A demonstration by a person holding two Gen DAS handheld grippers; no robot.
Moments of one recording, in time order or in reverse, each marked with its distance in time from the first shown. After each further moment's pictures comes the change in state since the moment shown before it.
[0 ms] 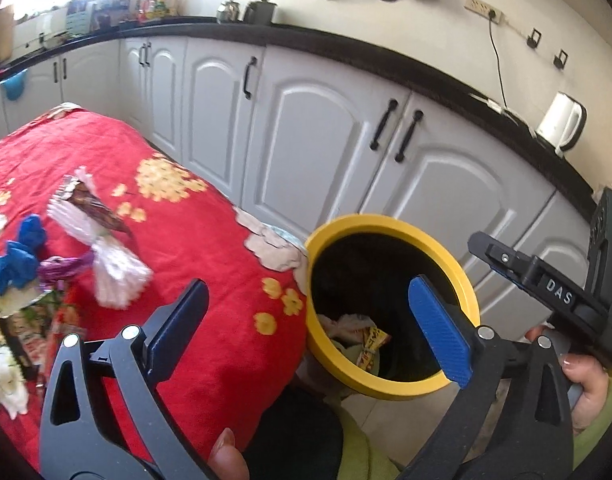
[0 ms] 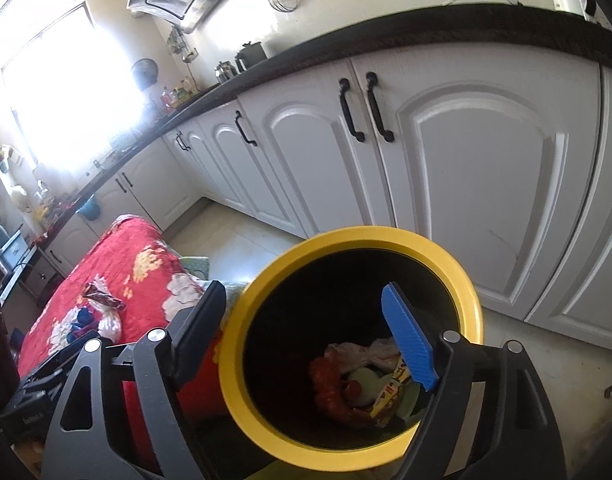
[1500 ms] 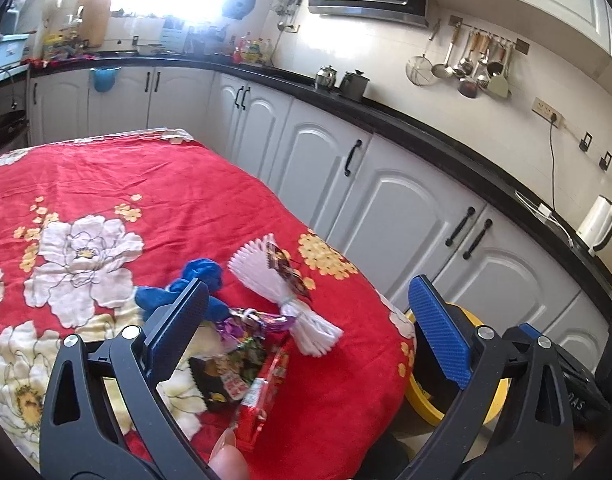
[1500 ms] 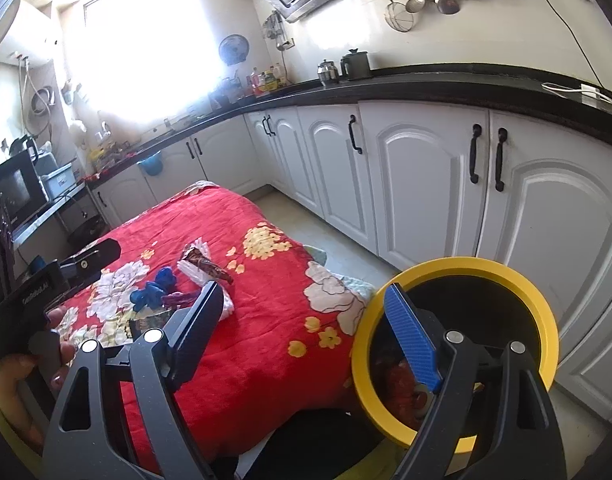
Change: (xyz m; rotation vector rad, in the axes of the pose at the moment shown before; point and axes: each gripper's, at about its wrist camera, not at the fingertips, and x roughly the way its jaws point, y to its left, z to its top) left arm -0.104 0.123 0.016 -0.206 -0.226 0.162; right arm -0.019 0.142 -0.021 -0.264 -0.014 0.153
